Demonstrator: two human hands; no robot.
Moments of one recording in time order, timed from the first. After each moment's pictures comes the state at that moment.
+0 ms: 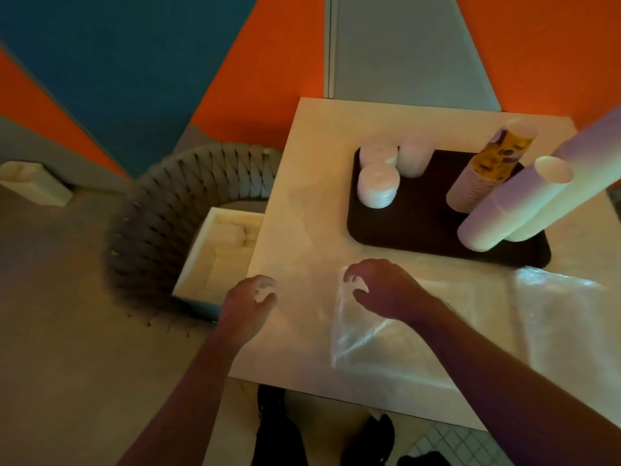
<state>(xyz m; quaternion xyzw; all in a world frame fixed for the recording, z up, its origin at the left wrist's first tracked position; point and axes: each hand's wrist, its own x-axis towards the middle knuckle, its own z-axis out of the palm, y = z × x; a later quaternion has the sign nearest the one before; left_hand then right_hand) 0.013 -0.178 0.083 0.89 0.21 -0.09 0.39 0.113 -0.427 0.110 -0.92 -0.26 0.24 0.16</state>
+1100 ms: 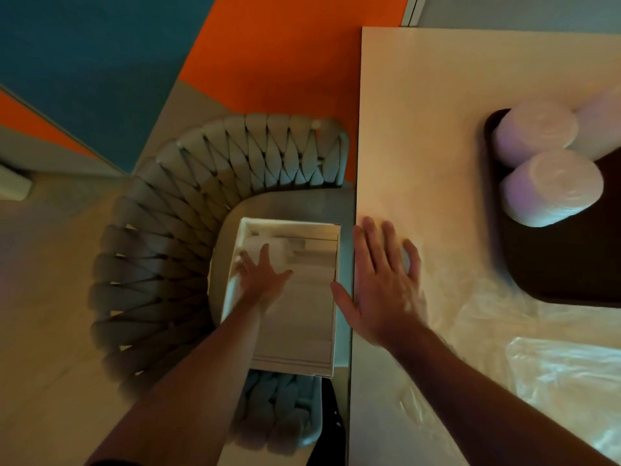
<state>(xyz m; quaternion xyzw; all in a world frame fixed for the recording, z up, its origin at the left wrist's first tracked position) 0.198 0.036 -0.121 0.88 0.28 -0.27 0.27 0.184 -0.185 -0.011 -0.98 -0.15 0.07 0.05</state>
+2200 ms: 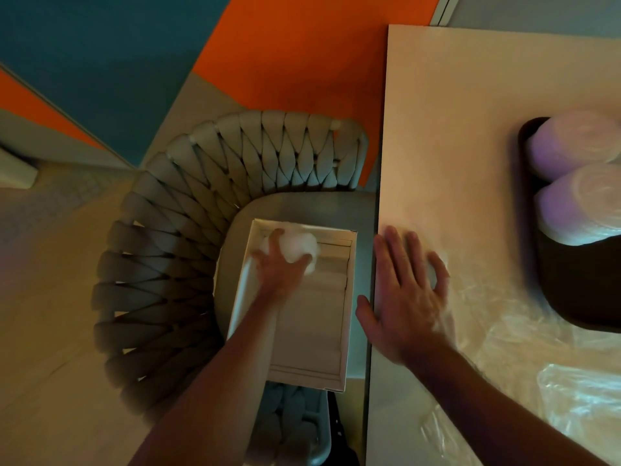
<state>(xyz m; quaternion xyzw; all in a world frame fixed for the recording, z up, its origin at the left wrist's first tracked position) 0.219 0.024 -0.106 0.81 0.34 -0.13 0.46 0.187 -0.186 -0.013 -0.99 -0.16 0.06 0.04</state>
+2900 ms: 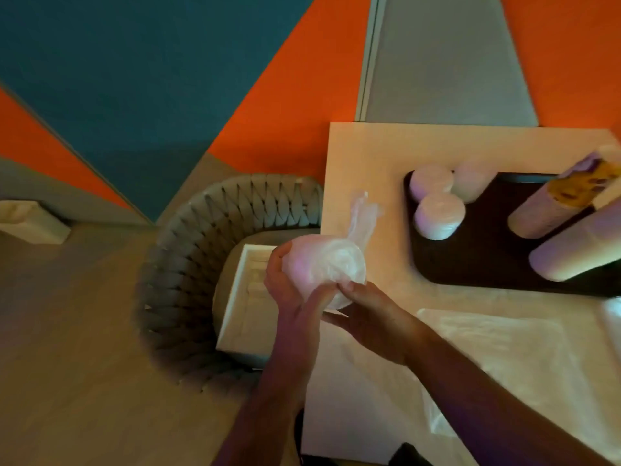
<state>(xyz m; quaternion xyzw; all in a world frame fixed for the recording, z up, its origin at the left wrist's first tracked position) 0.062 -0.122 0.162 0.67 0.16 0.13 0.71 0.109 -0.248 0.150 -0.50 -0.02 0.41 0.76</state>
